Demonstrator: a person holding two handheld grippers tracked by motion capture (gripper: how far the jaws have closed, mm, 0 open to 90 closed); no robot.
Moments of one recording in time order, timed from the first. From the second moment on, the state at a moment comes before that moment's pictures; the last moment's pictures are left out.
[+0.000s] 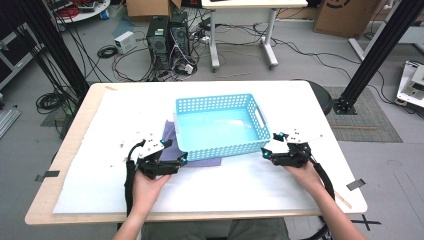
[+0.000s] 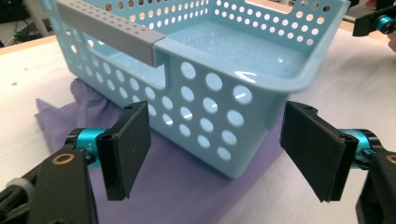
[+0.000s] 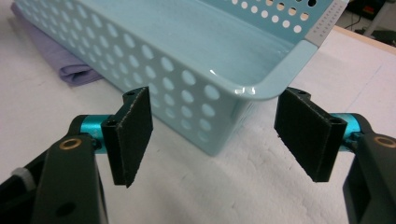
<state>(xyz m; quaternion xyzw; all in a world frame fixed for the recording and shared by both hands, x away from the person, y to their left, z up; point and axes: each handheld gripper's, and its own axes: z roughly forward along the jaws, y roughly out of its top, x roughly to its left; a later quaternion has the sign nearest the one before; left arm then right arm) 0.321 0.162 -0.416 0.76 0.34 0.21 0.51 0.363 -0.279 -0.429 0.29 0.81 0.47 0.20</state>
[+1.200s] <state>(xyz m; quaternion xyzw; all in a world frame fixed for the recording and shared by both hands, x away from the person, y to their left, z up) 0.421 0.128 -0.386 0.73 0.38 0.22 0.53 0.411 -0.273 -0.383 0.37 0.78 0.45 0.22</state>
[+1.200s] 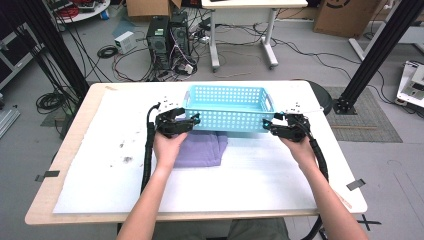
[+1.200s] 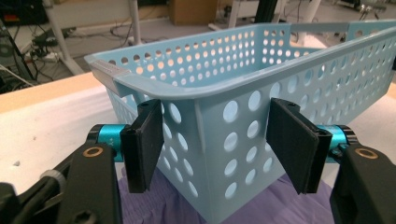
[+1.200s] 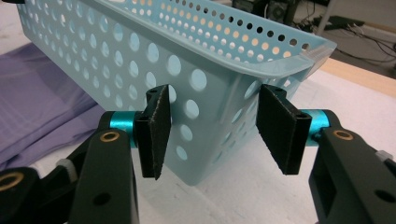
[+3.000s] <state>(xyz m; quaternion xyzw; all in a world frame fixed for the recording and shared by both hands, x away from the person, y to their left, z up) 0.329 0.201 -0.415 0.74 0.38 0.28 0.49 0.357 -0.258 -0.414 0.40 0.75 0.48 0.21</state>
